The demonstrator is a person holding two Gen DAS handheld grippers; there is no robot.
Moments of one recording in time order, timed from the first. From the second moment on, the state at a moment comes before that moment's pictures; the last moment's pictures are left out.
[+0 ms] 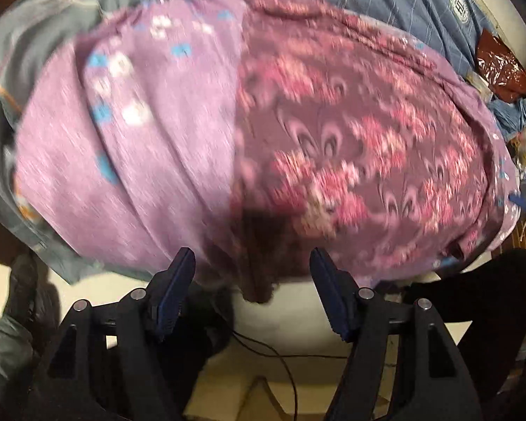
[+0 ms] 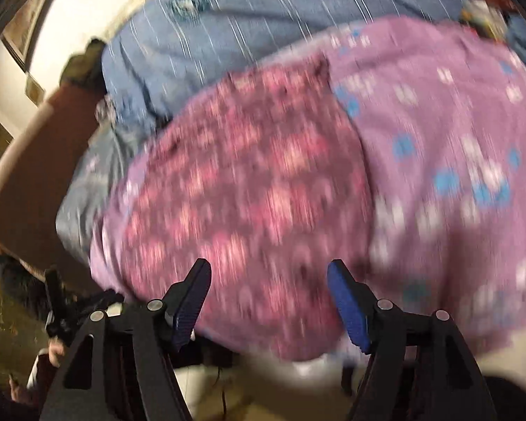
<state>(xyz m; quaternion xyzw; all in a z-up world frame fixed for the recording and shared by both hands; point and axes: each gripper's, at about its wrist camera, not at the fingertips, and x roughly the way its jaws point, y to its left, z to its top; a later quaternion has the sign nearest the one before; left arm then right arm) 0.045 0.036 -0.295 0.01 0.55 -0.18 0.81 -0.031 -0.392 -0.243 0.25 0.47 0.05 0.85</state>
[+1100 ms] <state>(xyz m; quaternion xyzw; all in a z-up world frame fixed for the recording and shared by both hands) 0.056 0.046 -0.329 -0.11 0.61 -0.21 0.76 -0.076 -0.377 -0.272 0.28 0.50 0.08 0.81</state>
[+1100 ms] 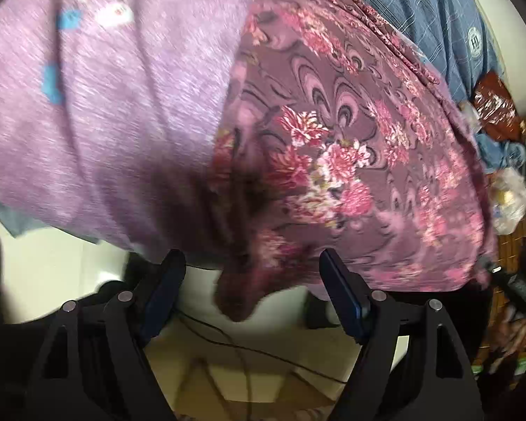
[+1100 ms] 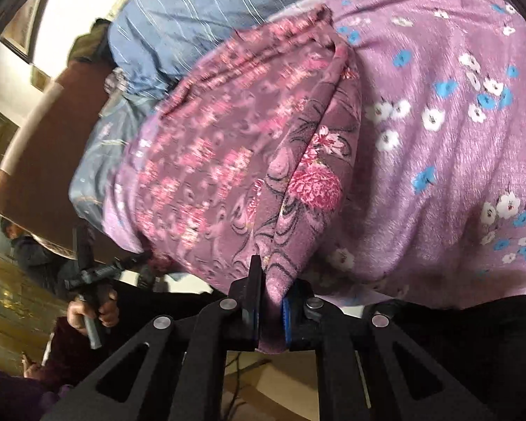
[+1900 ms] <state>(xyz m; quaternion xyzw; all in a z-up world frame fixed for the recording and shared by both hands) 0.061 0.073 -0.191 -0.16 0.54 -0.35 0.75 -0.054 -0.418 -0.201 0.37 0.40 0.15 0.82</state>
